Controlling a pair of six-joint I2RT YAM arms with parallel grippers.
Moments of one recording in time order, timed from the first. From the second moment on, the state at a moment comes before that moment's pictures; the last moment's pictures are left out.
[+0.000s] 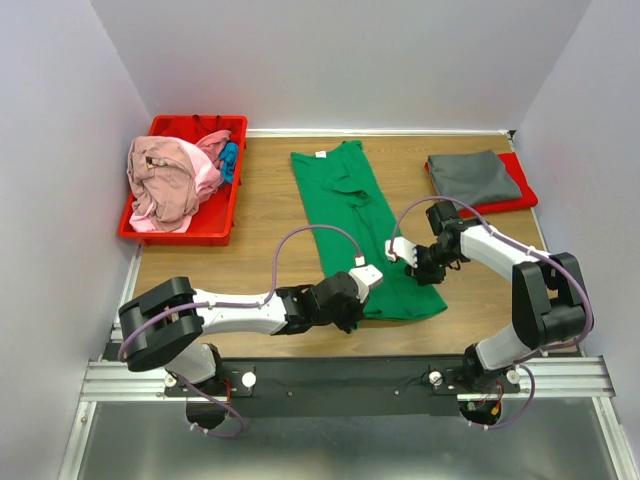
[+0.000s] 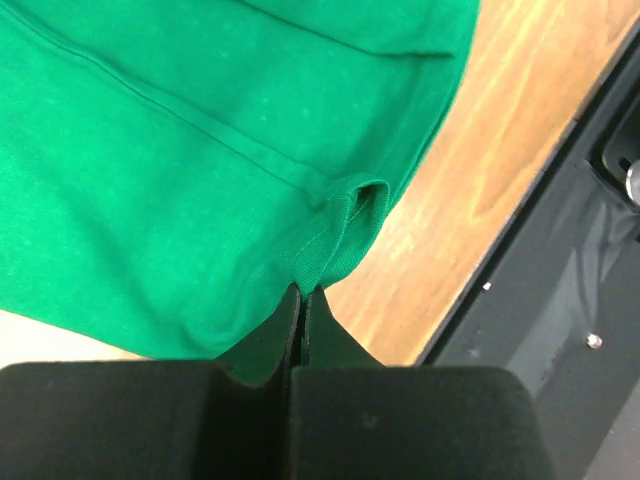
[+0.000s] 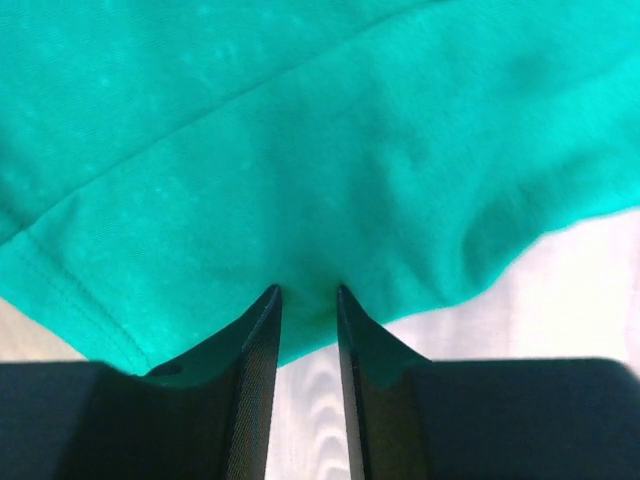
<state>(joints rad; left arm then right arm) -1.20 1.47 0.69 0.10 -0.04 -0.36 0.24 1.54 0.84 -0.73 -0.40 -1.24</state>
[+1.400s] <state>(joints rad) -1.17 1.48 0.68 0.13 0.07 -0.32 0.31 1.22 0.57 -0.79 -0.41 -1.46</state>
